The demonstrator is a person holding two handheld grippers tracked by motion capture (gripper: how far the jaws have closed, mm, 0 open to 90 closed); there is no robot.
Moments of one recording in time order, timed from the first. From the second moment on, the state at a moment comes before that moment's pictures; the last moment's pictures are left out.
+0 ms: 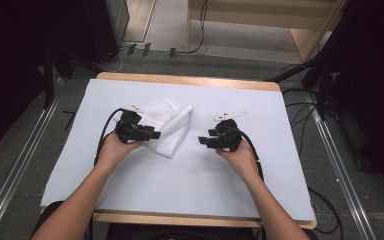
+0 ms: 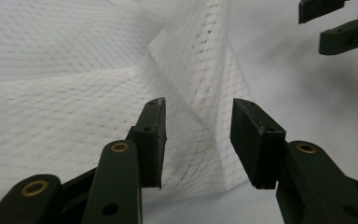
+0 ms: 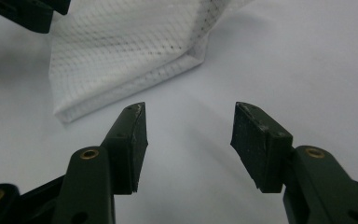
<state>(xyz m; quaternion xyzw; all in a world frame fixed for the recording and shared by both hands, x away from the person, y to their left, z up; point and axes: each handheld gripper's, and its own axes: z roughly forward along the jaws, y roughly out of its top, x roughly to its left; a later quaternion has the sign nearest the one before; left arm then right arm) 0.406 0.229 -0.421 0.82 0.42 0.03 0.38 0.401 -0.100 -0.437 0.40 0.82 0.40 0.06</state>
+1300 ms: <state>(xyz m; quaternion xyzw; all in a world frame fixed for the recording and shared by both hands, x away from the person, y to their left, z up) 0.412 0.289 -0.414 0.77 0.48 0.04 0.41 0.482 -0.027 -0.423 0.38 0.84 0.38 0.01</state>
